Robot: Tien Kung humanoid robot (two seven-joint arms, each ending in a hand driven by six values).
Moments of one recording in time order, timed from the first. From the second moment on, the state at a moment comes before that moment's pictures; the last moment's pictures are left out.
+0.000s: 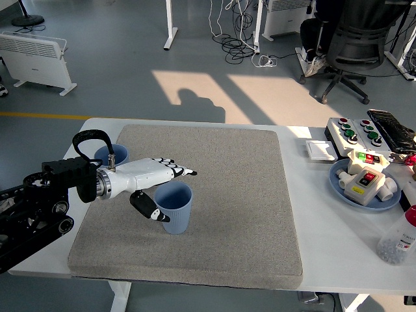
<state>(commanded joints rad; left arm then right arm) -0.92 0.58 -0.54 -1.29 1.78 -0.31 -0.08 0.21 -0.20 0.57 0.24 -0.83 -0.14 -0.19</state>
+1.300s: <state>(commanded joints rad) -0.94 0.66 -0.55 -1.33 1.70 -0.37 -0.06 0.20 -0.20 0.57 0.24 -0.83 -0.14 -0.19</state>
